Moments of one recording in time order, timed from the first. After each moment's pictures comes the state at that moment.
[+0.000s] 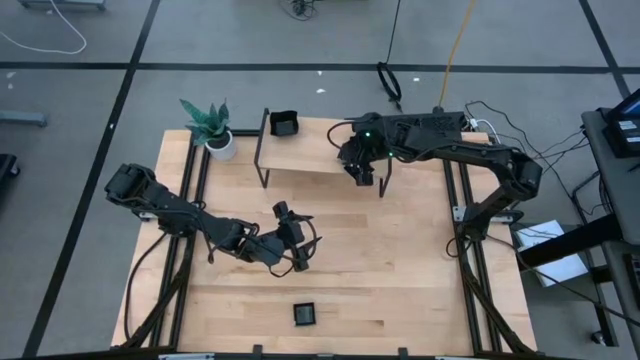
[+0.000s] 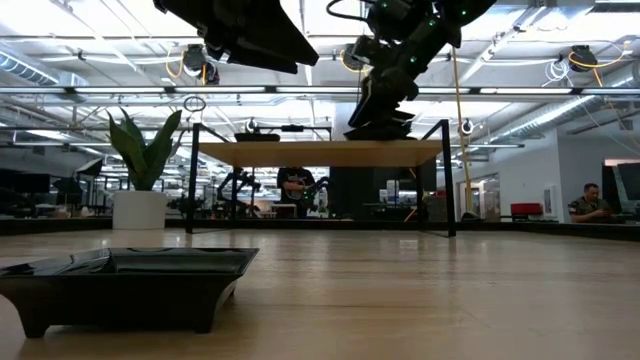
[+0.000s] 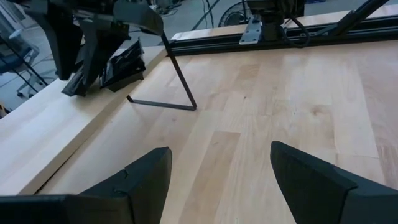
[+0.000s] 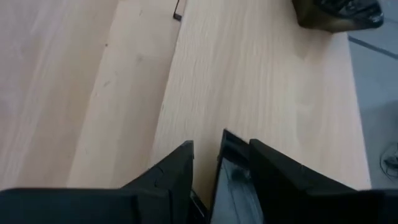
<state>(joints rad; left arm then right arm) -0.38 1.55 0.94 0.11 -0.76 -0.12 -0.43 1.57 1.27 -0.46 -0.10 -0.57</state>
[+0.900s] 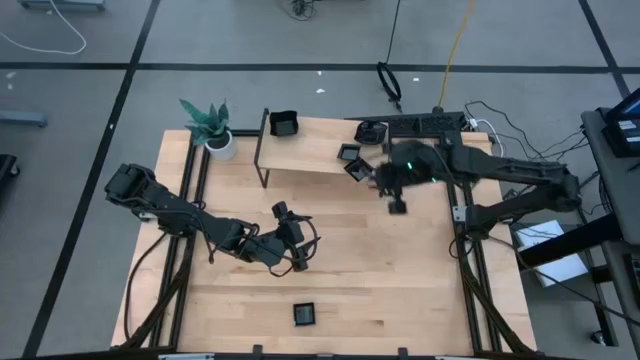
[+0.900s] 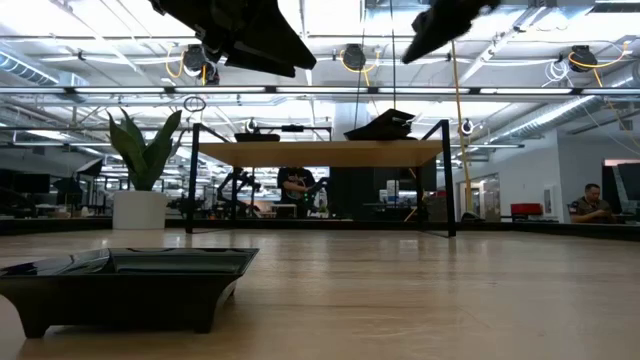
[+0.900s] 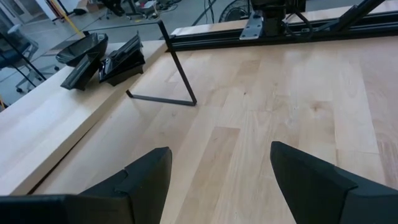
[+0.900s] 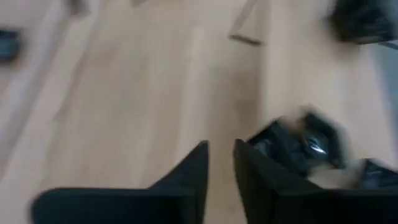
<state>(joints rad) -0.38 1.55 0.94 0.09 -0.76 -0.14 -0.18 1.23 1.23 -0.75 -0.01 -0.32</state>
